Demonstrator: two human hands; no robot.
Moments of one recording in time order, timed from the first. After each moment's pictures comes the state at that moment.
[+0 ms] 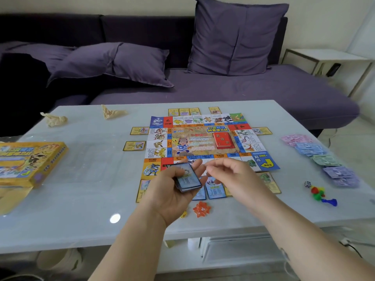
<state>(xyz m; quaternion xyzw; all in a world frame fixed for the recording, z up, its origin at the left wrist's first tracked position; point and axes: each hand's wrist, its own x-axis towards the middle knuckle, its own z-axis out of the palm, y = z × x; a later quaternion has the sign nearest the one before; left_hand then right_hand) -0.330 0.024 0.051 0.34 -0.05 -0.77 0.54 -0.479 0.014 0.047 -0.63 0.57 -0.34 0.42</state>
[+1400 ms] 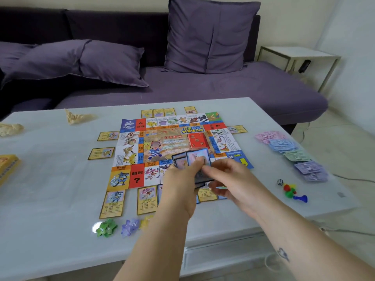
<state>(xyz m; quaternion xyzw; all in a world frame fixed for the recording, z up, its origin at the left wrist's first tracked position) -0.412 -0.009 0.040 0.51 -0.24 -0.65 0.52 -0.527 -0.001 0.035 -0.43 0.57 -0.42 0.56</state>
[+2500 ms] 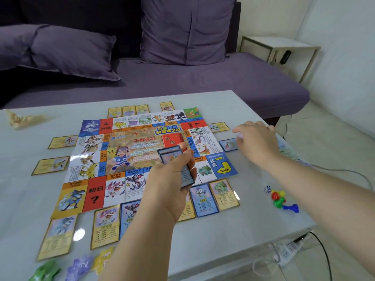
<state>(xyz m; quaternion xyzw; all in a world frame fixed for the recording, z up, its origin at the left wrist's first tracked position) -0.449 -0.049 0.040 0.45 -0.17 -0.70 0.52 -0.660 -0.125 0.009 -0.66 0.74 -0.10 -0.10</state>
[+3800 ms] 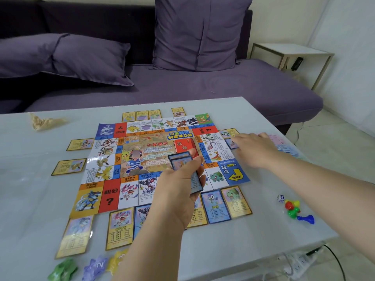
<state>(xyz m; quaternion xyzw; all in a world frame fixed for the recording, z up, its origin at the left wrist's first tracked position) -0.441 -0.049 0.042 0.45 -0.15 -0.70 0.53 -0.643 -0.146 0.010 -0.74 0.67 0.05 -0.03</state>
